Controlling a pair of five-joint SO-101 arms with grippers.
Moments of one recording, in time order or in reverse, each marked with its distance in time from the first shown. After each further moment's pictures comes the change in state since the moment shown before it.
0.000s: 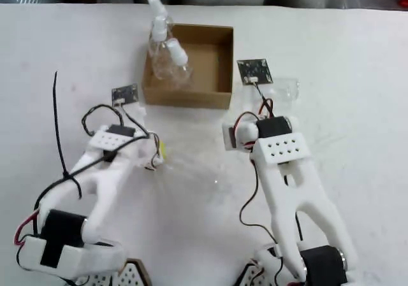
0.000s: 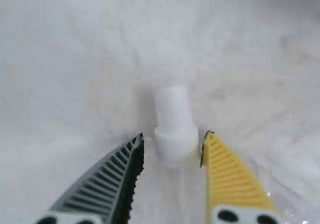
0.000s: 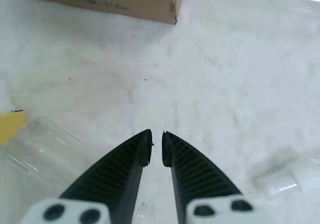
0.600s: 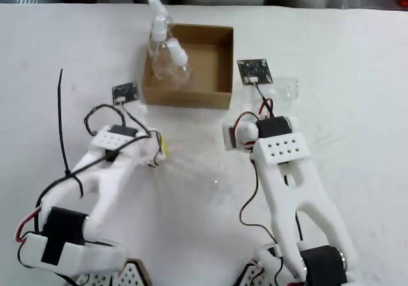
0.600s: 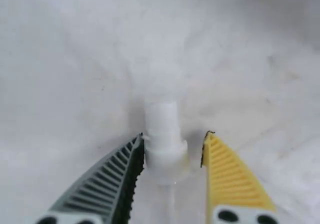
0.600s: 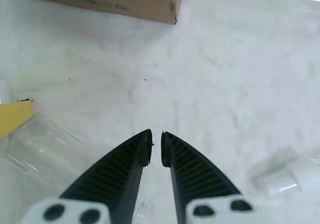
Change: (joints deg) left arm 0.5 1.0 0.0 -4.0 1.4; right arm 0.0 0.0 0.0 0.0 0.0
